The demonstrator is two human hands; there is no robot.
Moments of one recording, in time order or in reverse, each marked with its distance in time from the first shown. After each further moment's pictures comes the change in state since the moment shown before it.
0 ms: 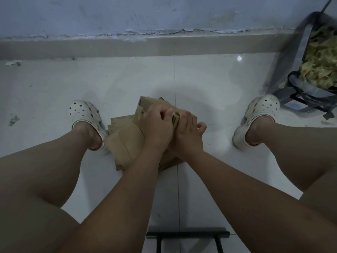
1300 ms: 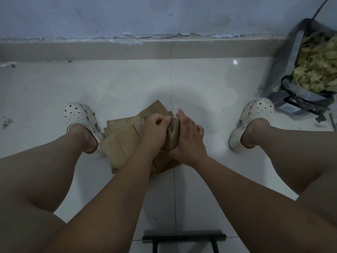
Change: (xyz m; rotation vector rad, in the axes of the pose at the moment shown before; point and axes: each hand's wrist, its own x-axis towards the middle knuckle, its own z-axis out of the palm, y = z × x) left_hand 0.006 -0.018 0.005 -0.118 -0.211 -0.217; right_hand -0.007 0.017 -0.013 0.111 -0.004 -0.059
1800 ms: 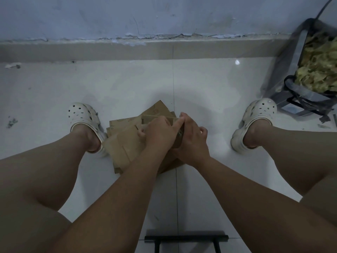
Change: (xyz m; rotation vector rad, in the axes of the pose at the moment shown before) left_hand 0.004 0.001 0.014 0.568 0.087 -0.024; right_hand -0.003 0.001 0.004 -0.002 0.016 0.033
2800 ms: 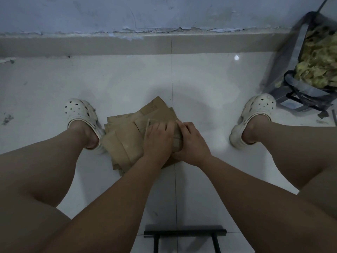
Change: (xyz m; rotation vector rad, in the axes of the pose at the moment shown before) left_hand -0.013 -0.042 0.026 0.473 0.099 0.639; right_hand -0.008 0.029 0.006 0.060 -0.329 0.049
